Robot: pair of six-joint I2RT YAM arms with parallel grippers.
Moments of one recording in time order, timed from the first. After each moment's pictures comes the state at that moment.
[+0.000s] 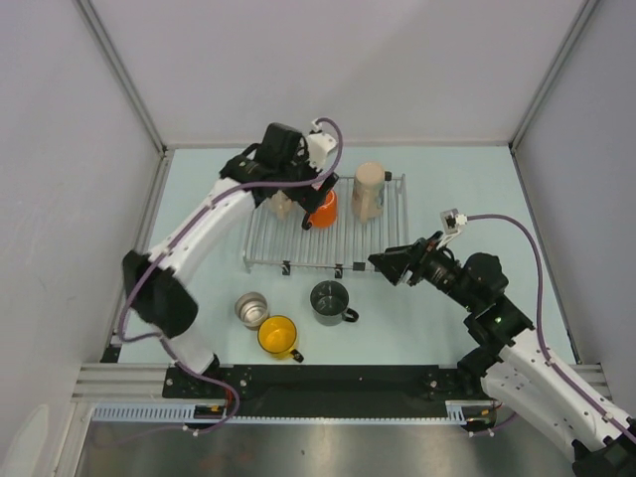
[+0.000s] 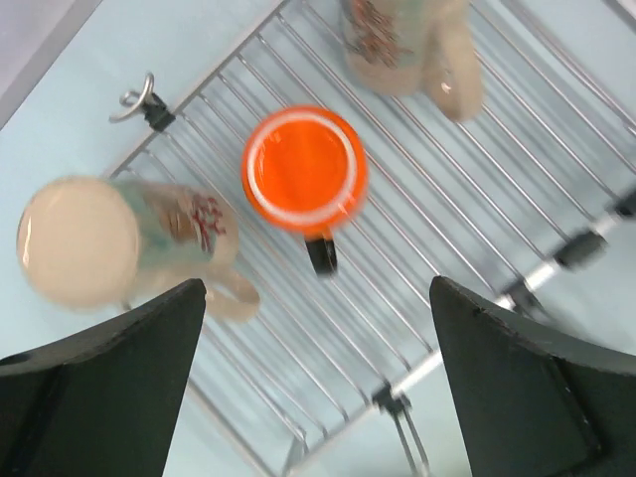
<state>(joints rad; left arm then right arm) -0.56 1.75 1.75 -0.75 0.07 0.25 0.57 0.61 0.50 0.12 -0.27 0.71</state>
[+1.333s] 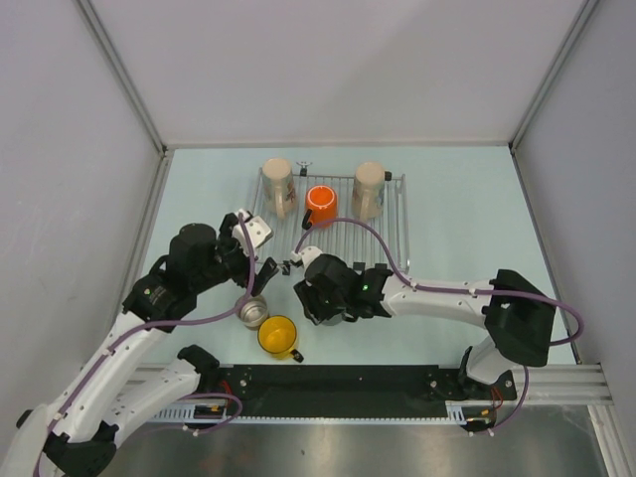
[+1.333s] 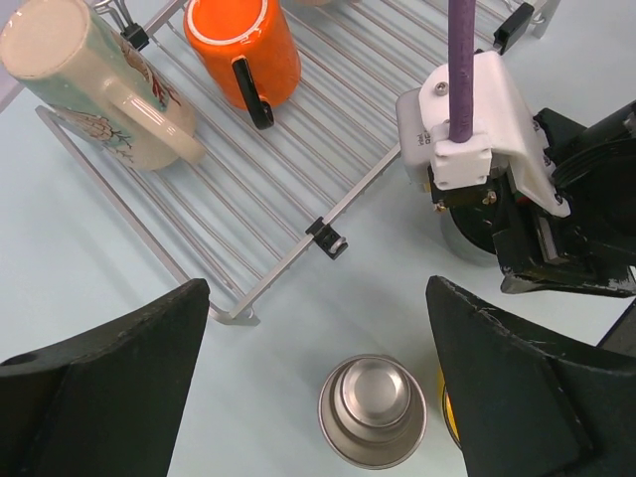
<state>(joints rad) -0.56 0.75 0.91 -0.64 0.17 0.29 1.15 1.58 1.04 -0.30 0.06 0.41</state>
